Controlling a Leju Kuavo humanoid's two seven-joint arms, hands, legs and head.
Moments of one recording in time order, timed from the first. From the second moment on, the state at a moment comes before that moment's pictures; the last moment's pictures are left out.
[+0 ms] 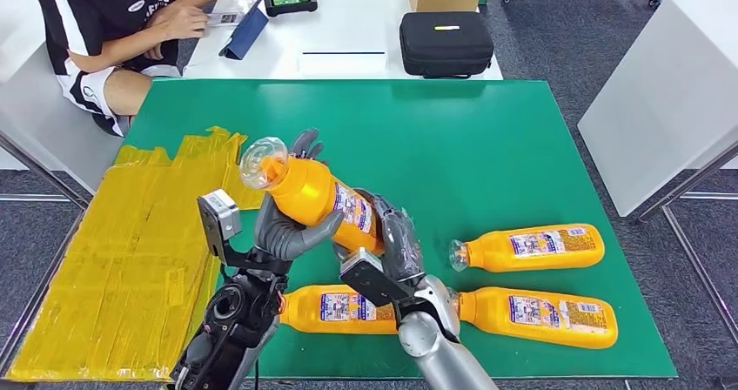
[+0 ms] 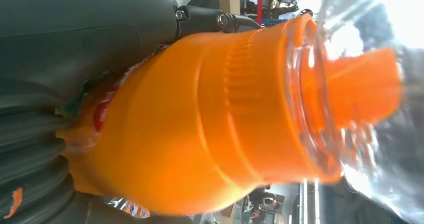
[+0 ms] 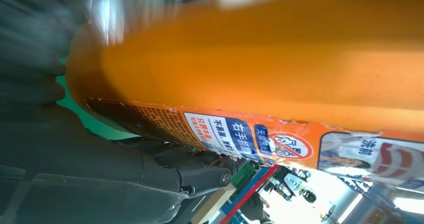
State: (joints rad) left arm -0.24 -0.19 -0.39 -1.39 0.16 -0.07 -0.37; right arm -0.24 0.22 0.50 -1.06 0.59 -0.51 -0.41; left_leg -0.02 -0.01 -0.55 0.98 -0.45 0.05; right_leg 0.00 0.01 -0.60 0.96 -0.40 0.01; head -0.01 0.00
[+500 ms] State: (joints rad) left arm -0.26 -0.19 -0.40 -1.36 0.20 -0.04 -0.39; right arm -0.23 0.21 0.50 -1.10 0.39 -0.36 -0.42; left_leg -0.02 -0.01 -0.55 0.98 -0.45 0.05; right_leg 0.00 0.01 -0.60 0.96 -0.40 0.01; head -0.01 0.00
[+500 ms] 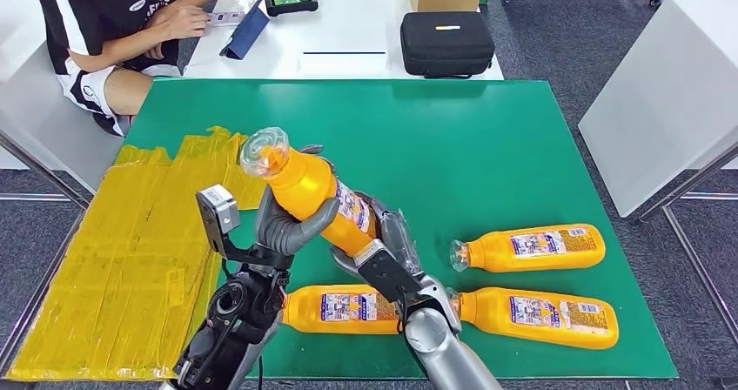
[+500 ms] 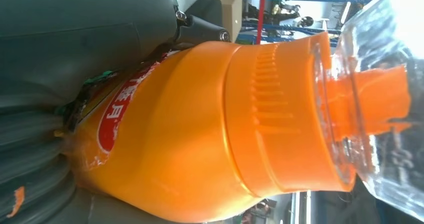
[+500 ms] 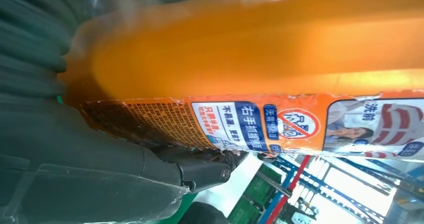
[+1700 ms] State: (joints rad) left arm -0.39 0.11 -0.49 -1.27 -1.58 0.69 0.56; right arm -0.07 0.12 0.49 -1.41 0.60 -0.53 -0.38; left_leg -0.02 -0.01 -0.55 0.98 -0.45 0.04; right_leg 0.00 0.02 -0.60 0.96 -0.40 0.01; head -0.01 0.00
